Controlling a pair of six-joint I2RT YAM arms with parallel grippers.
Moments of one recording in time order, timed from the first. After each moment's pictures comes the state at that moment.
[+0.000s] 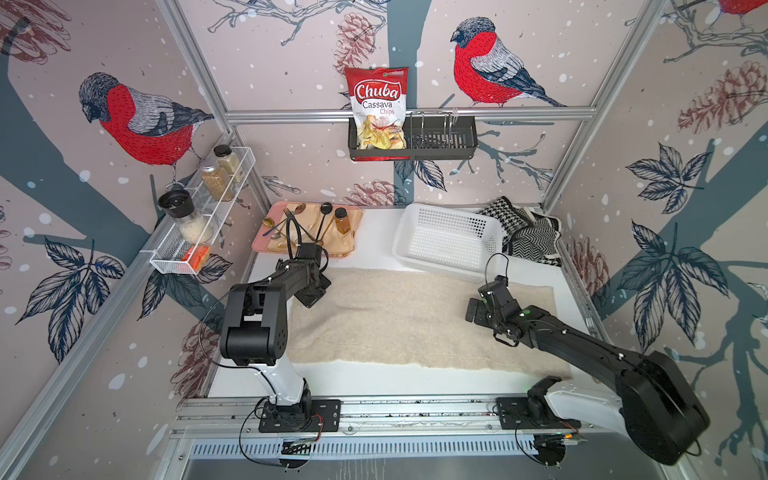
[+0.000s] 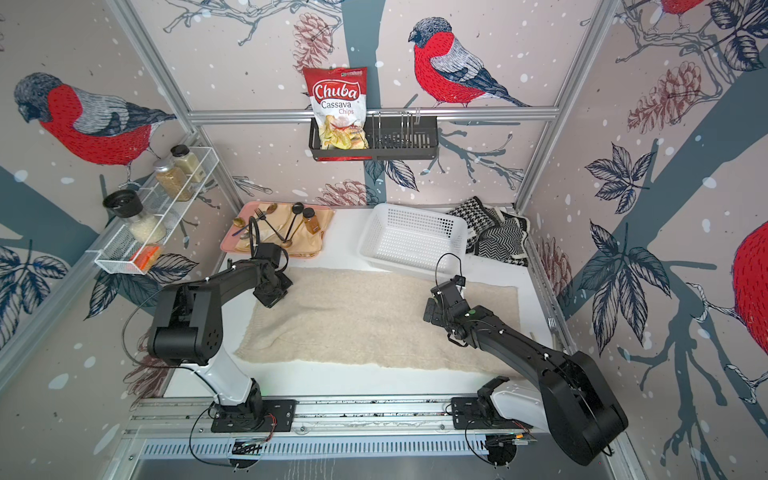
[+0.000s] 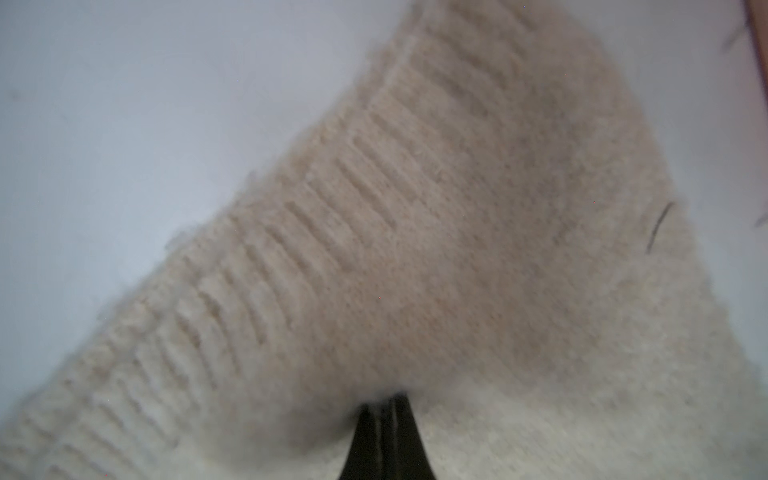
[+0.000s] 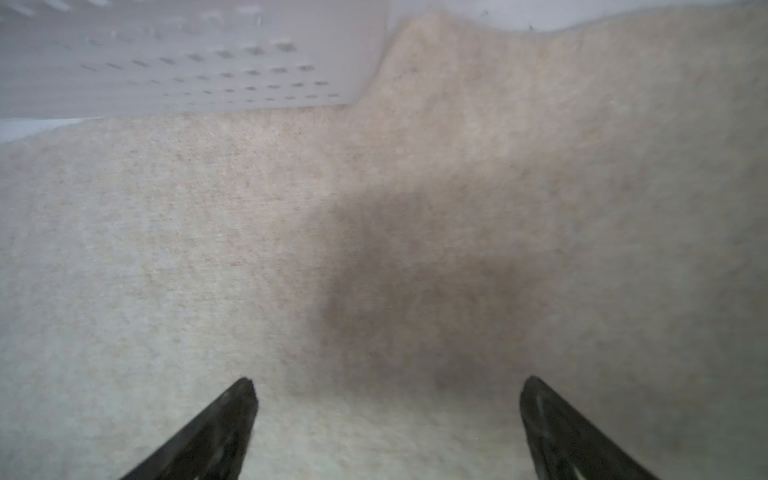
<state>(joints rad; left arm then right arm) 0.01 1.76 1.01 -0.56 -0.11 -0.87 0.59 1.15 0.52 -0.39 0.25 0.68</state>
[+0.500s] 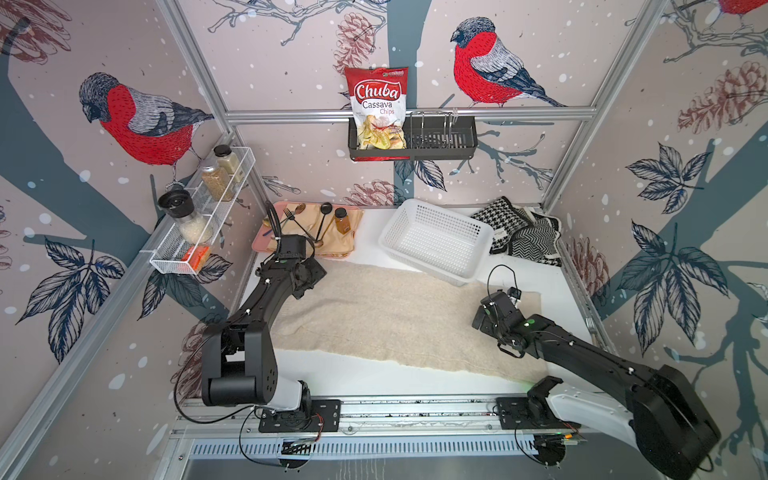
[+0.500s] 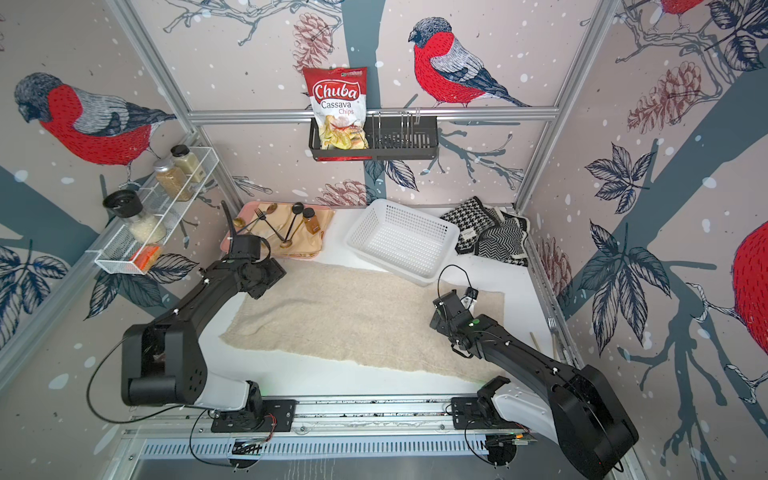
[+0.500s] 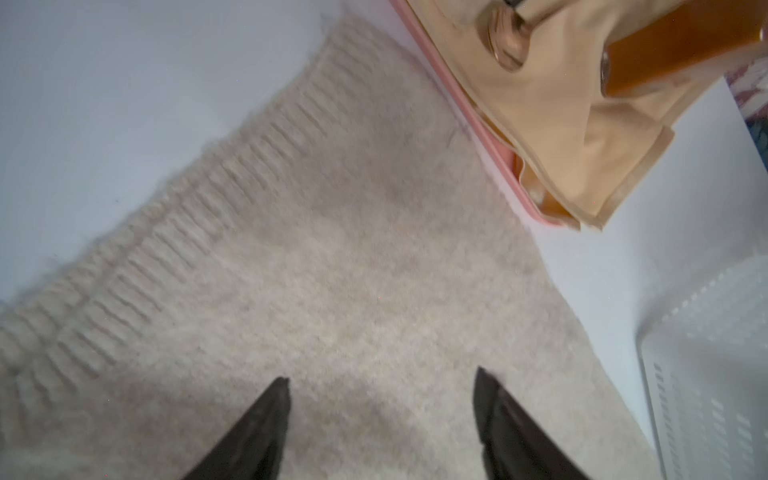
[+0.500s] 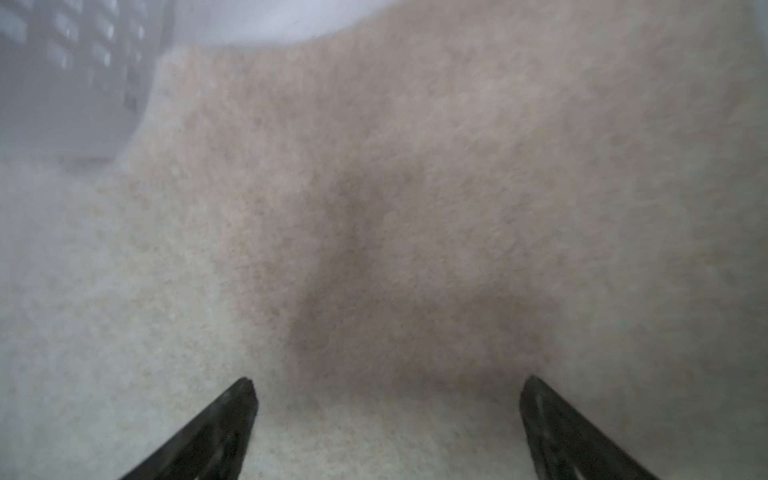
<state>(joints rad) 0.01 1.43 0.97 -0.63 0.04 -0.72 0.60 1.09 0.48 -0.52 0.36 0.94</state>
